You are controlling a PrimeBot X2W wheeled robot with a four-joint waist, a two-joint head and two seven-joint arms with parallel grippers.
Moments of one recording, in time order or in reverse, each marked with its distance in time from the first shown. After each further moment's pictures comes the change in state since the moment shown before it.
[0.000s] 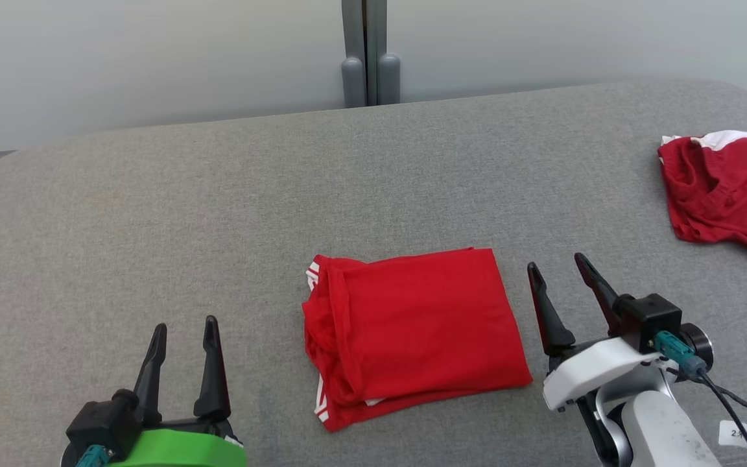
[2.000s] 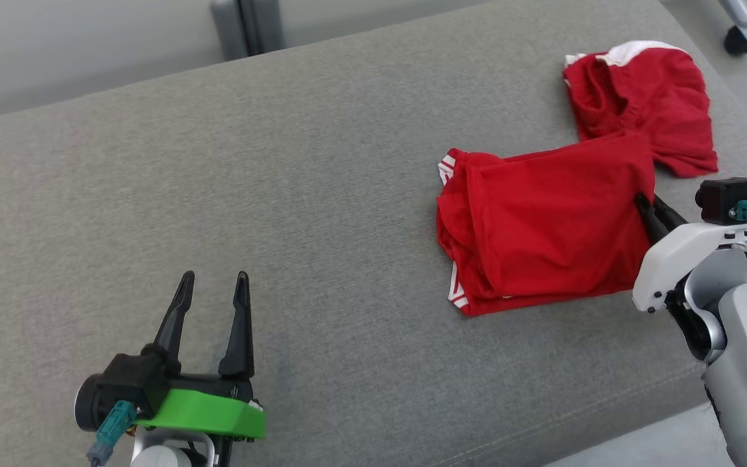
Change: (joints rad) left arm -0.105 0.003 -0.048 0.003 0.100 -0.040 -0.002; right arm -0.293 -0.239 -0.036 0.204 0.157 0.000 0.346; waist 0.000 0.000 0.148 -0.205
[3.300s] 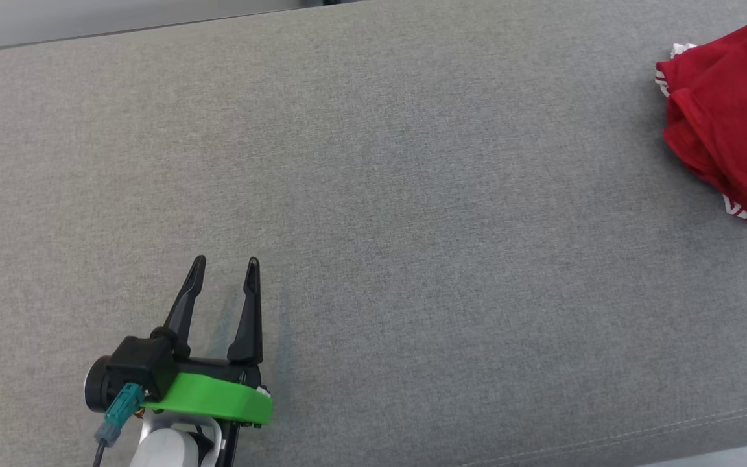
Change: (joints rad) left arm -0.057 -0.007 -0.019 0.037 0.001 -0.021 0.000; right arm -0.398 -0.179 -0.338 0.267 -0.300 0.000 -0.073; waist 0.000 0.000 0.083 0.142
